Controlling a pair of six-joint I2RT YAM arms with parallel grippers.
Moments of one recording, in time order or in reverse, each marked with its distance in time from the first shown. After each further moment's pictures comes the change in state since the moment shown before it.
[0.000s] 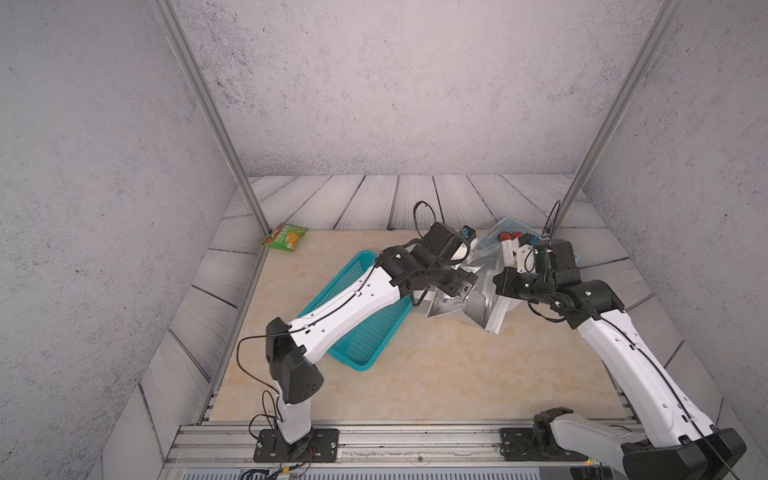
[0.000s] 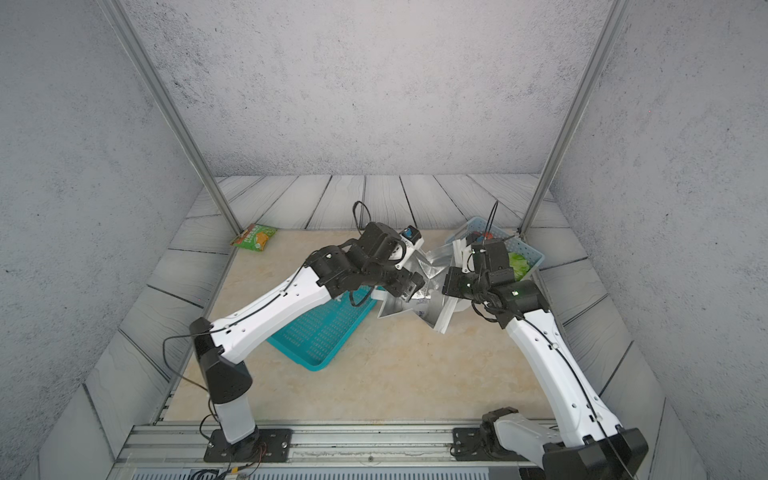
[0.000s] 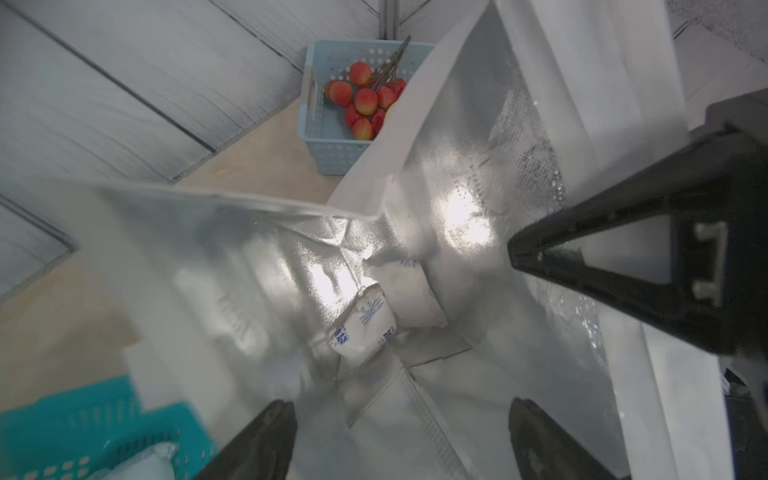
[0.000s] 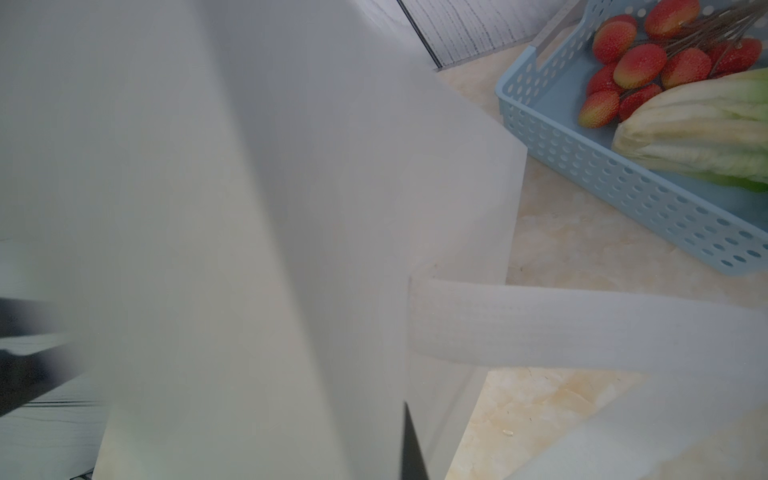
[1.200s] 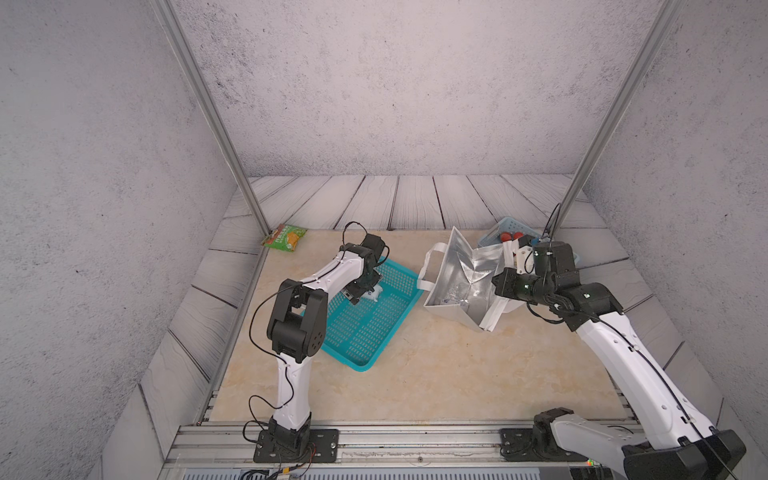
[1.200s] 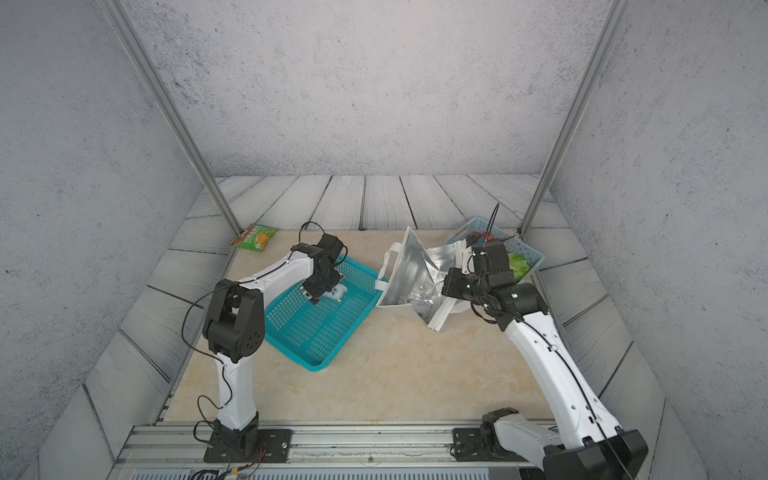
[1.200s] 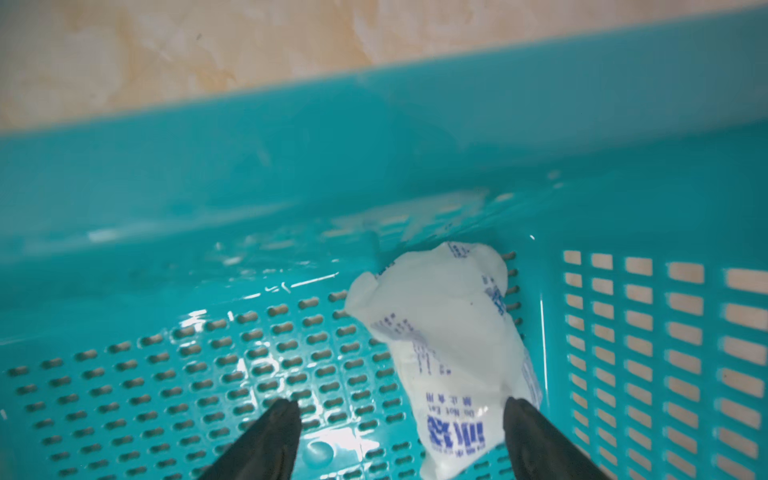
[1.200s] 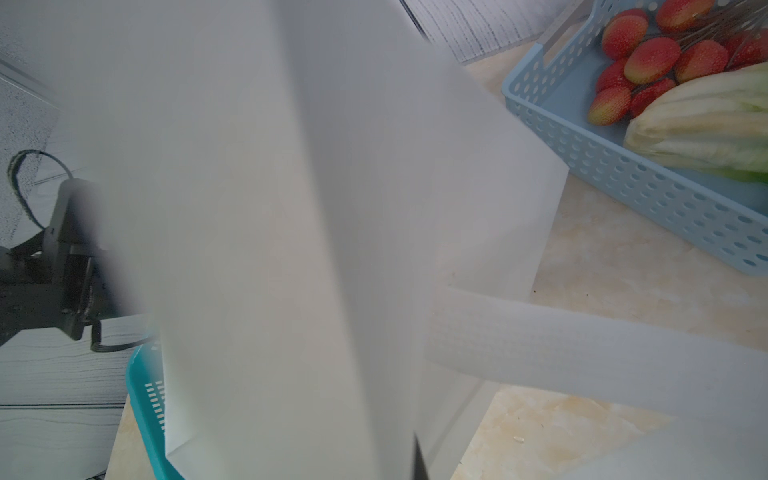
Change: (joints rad) left arm 0.493 0.328 -0.223 -0.106 -0.198 -1.078; right arm 0.000 -0.006 -0.031 0.039 -0.019 0.019
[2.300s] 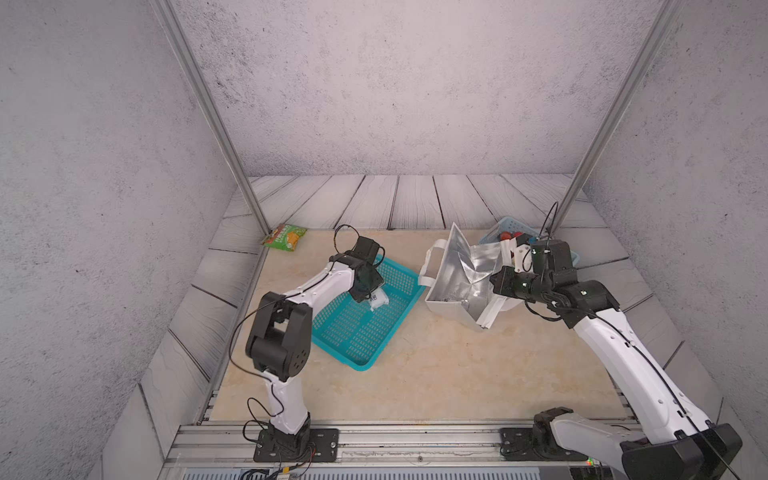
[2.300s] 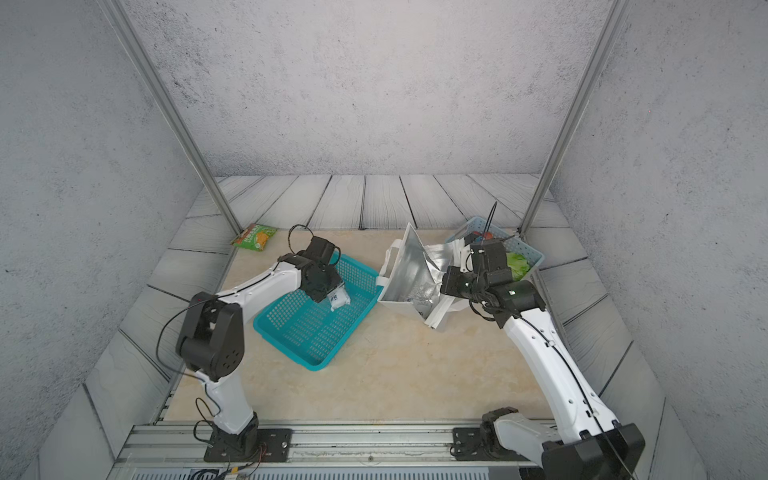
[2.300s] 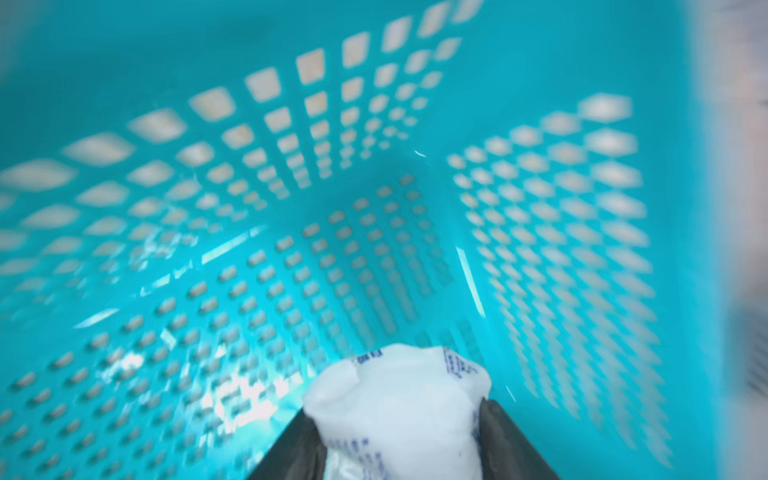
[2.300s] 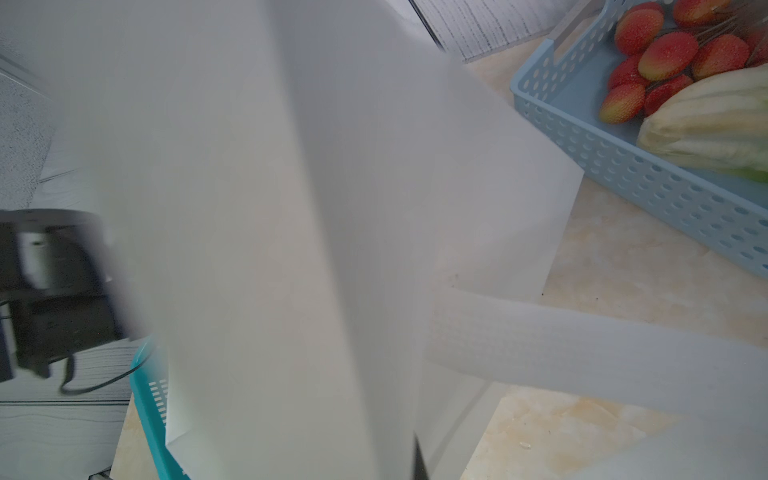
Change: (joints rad) left arm -0.010 -0.323 -0.290 0.263 0.223 0.220; right arm 0.000 0.019 0.002 0.015 -0.015 0.000
